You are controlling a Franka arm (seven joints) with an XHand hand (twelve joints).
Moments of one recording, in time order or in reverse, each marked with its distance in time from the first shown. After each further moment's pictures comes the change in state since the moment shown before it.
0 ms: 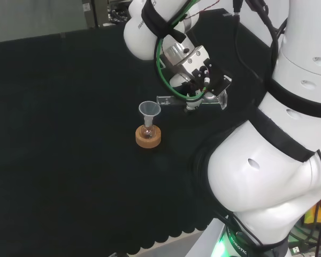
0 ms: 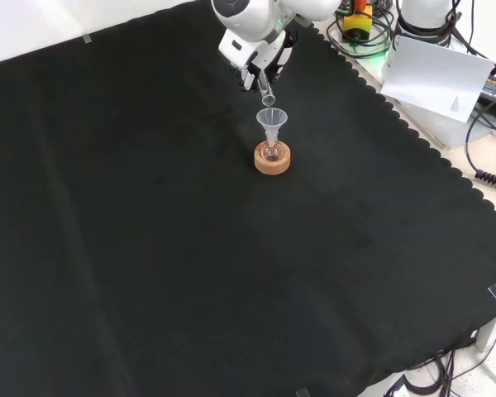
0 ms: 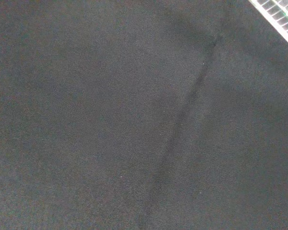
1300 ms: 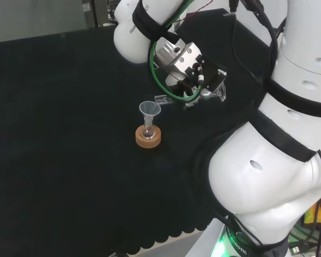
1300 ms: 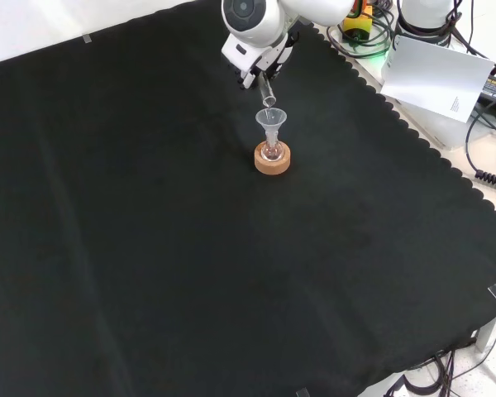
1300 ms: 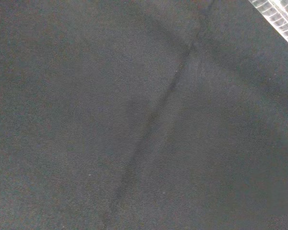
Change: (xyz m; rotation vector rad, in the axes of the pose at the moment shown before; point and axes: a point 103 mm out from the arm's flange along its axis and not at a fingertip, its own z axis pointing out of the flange) arm 0.000 -0.003 -0.016 0.019 -0.124 0.030
